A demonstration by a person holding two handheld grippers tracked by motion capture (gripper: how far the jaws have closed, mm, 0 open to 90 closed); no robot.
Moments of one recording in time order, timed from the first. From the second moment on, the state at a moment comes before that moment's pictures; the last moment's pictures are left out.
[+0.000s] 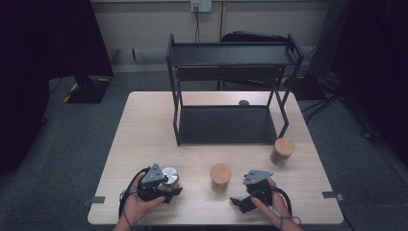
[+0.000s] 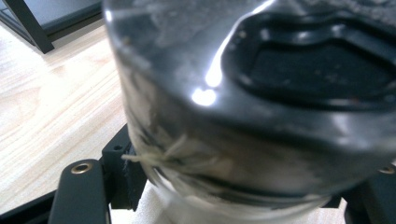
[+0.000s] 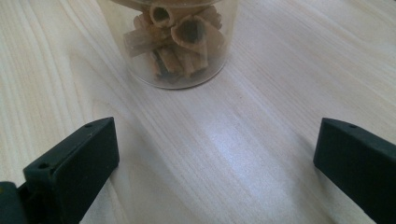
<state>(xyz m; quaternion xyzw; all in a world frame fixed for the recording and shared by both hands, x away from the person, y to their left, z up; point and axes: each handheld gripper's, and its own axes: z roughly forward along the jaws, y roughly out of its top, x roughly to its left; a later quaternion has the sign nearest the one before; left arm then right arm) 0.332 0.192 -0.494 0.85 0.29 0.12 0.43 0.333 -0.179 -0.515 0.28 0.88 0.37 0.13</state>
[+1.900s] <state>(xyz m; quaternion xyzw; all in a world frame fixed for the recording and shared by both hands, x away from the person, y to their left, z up) 0.370 0.170 -0.467 0.83 0.31 0.13 0.45 0.333 -0.179 -0.515 0.28 0.88 0.37 0.13</state>
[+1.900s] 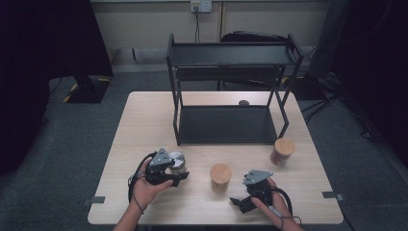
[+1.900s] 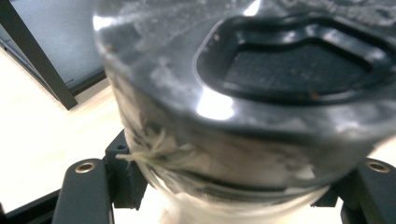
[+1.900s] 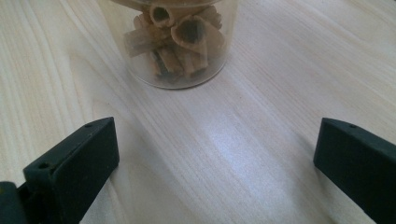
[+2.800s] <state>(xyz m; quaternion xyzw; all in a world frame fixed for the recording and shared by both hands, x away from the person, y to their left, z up) 0.408 0.141 -0.465 0.82 0.32 0.14 0.44 0.333 -0.179 -0.515 0.28 0.88 0.37 0.13</state>
